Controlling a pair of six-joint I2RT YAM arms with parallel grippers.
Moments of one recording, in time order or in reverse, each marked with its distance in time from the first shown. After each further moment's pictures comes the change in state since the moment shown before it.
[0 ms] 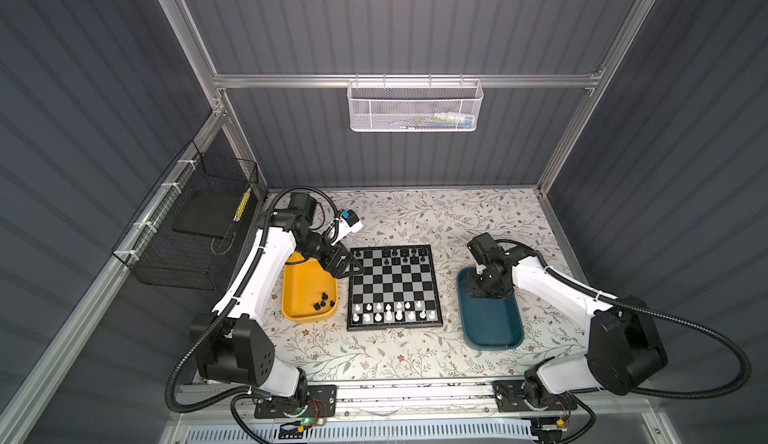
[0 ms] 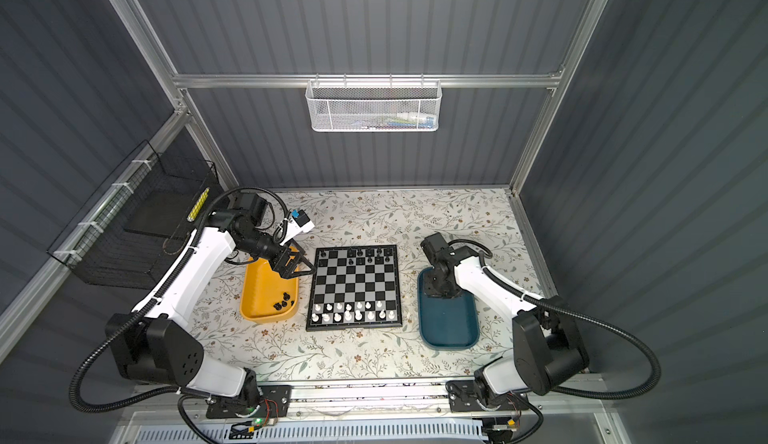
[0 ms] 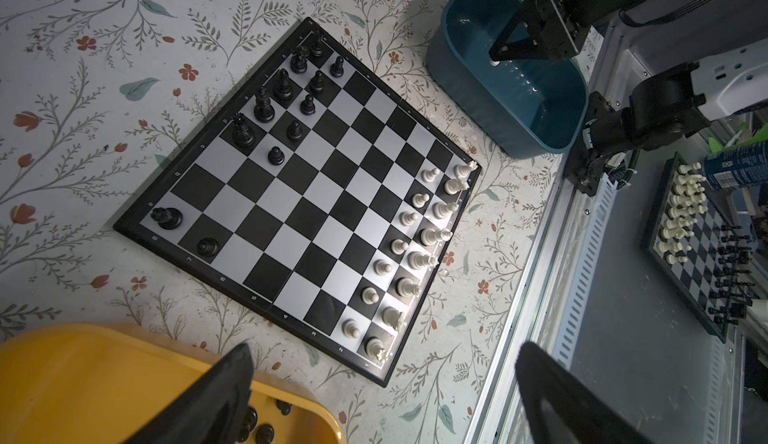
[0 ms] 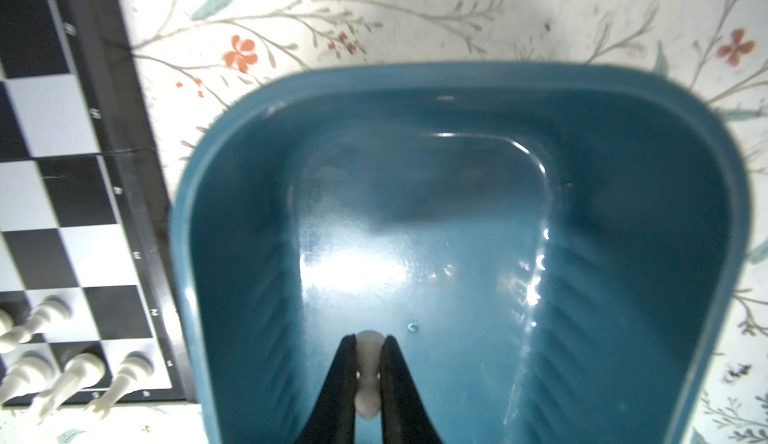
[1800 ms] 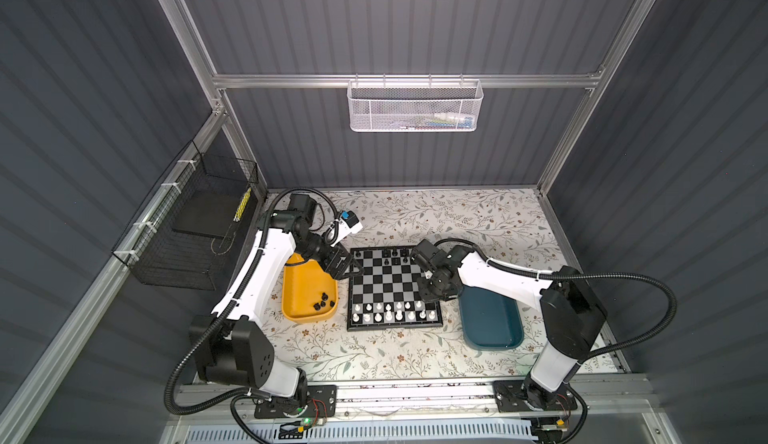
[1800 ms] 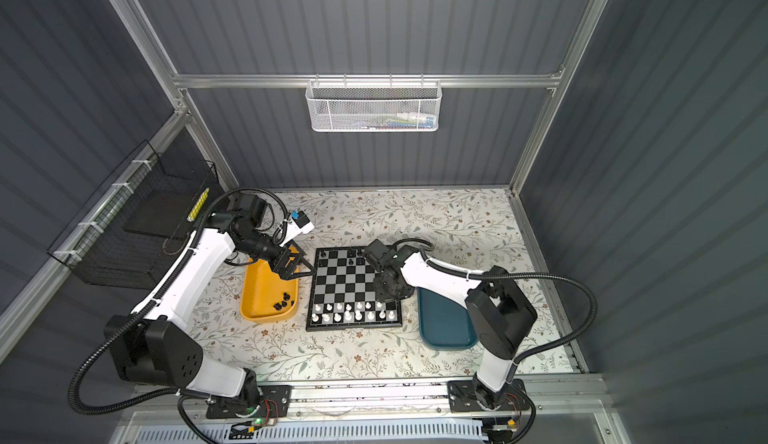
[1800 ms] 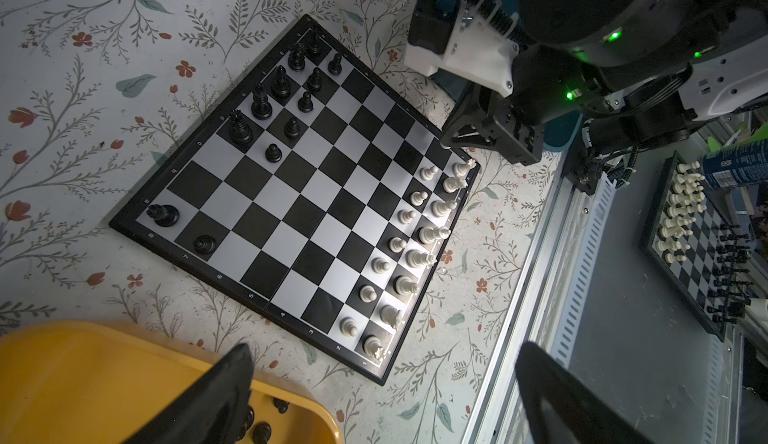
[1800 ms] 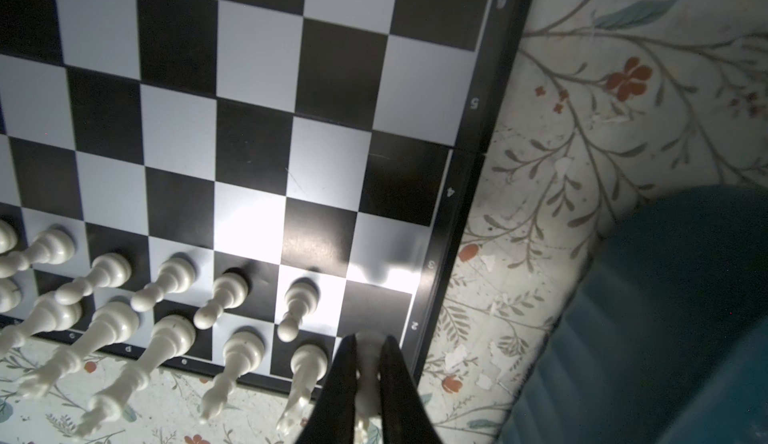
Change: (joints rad) left arm 0.000 -0.010 -0.011 0.000 0.000 0.000; right arm 0.359 0.301 0.248 0.040 -0.034 0.113
